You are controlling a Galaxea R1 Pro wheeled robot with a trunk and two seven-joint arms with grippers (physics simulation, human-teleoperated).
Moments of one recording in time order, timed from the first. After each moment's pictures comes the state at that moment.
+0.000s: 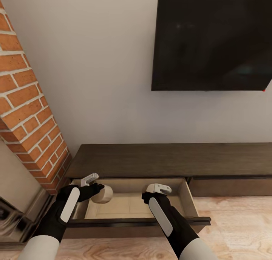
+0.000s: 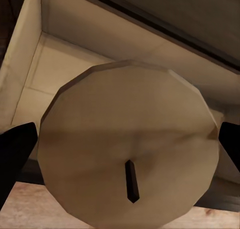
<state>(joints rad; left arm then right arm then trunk) -0.53 0.01 0.09 -1.05 0.49 0.80 0.14 -0.52 0.17 0.39 -0.97 -0.65 0.55 -0.70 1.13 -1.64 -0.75</state>
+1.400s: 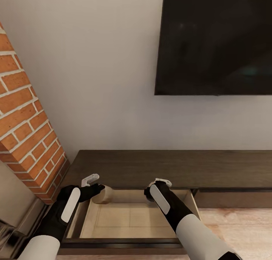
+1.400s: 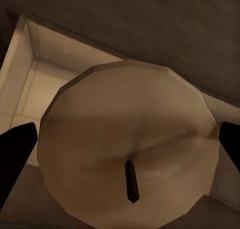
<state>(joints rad) -0.53 0.00 0.09 -1.04 0.49 0.81 0.14 -0.71 0.17 0.38 -0.72 -0.72 0.62 -0.69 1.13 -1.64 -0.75</state>
